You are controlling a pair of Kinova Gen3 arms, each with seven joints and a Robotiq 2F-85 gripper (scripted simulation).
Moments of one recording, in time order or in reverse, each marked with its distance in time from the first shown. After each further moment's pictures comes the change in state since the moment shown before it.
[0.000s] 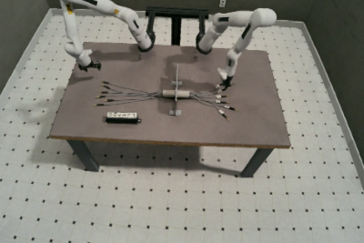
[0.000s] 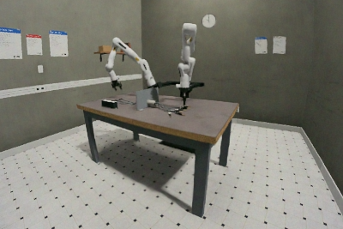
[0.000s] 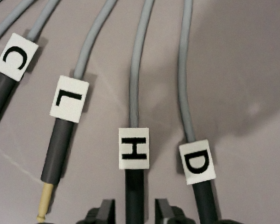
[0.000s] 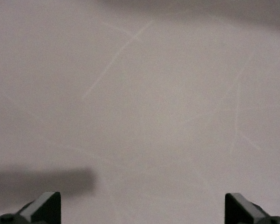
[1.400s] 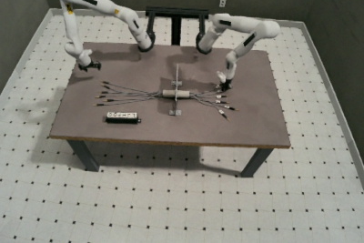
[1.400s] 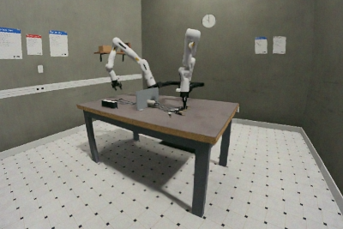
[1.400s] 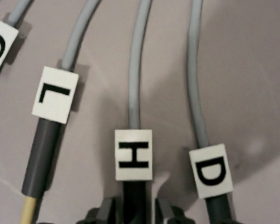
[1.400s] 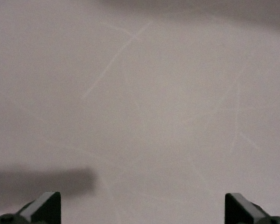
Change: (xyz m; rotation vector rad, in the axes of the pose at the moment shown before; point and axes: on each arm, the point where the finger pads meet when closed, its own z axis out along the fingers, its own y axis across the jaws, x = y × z) left arm -0.001 0.000 0.037 0.021 0.014 0.001; right arm 0.000 0.000 0.000 0.000 0.000 0.000
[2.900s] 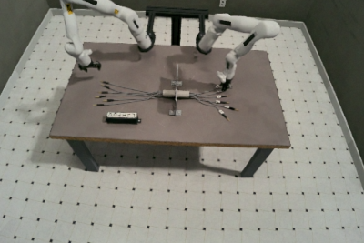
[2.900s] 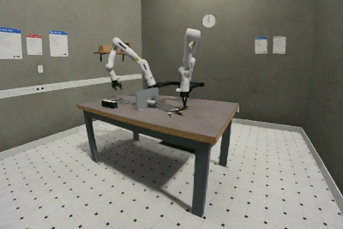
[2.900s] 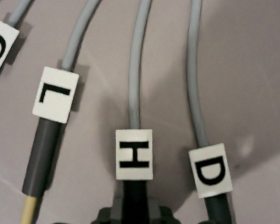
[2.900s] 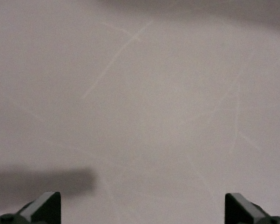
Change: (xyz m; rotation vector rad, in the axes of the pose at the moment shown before) left arm 0.000 0.000 -0.001 0.000 0.000 0.000; right arm 0.000 0.000 0.000 0.000 0.000 0.000
